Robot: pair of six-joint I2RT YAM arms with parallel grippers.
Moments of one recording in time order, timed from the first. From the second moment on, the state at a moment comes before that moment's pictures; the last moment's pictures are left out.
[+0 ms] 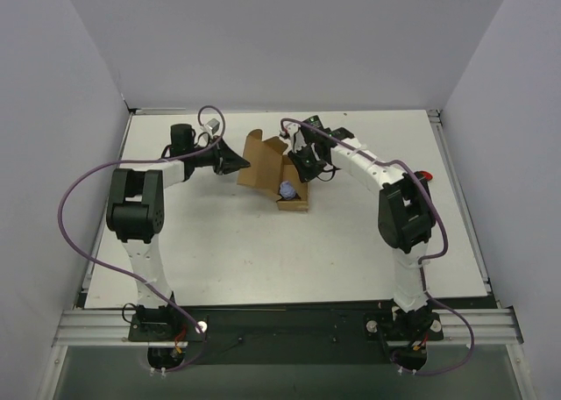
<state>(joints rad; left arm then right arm) -0.08 2.06 1.28 0.24 1.12 -0.94 0.52 2.04 1.70 -0.71 -0.12 -0.21</state>
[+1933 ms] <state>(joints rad) -0.13 2.05 1.39 -0.04 1.12 -0.63 0.50 2.05 1.77 -0.69 -0.30 -0.12</state>
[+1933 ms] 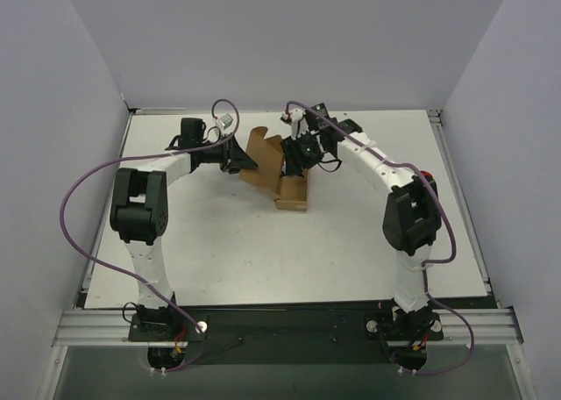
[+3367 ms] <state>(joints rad) -0.18 2.06 1.44 -0.14 1.11 -0.53 0.23 1.67 1.51 -0.74 -0.13 -0.35</state>
